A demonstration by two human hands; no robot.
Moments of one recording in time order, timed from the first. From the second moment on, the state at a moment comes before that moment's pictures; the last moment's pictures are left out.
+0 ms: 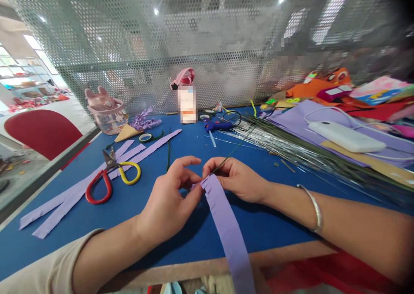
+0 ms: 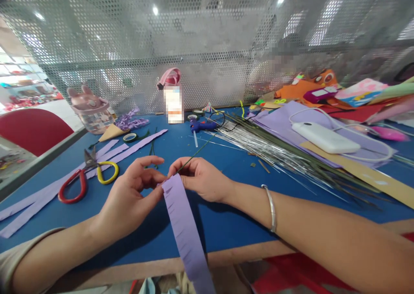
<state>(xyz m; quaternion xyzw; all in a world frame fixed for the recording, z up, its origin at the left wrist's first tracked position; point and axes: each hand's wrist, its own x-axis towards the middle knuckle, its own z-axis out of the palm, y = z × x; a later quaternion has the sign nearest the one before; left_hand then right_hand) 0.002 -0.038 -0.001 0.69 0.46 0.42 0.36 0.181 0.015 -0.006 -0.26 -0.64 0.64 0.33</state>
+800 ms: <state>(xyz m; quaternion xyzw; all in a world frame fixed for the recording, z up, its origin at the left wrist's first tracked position) -0.008 -0.020 0.012 0.73 0.51 0.29 0.35 0.190 0.027 -0.003 -0.31 -0.72 0.55 0.29</state>
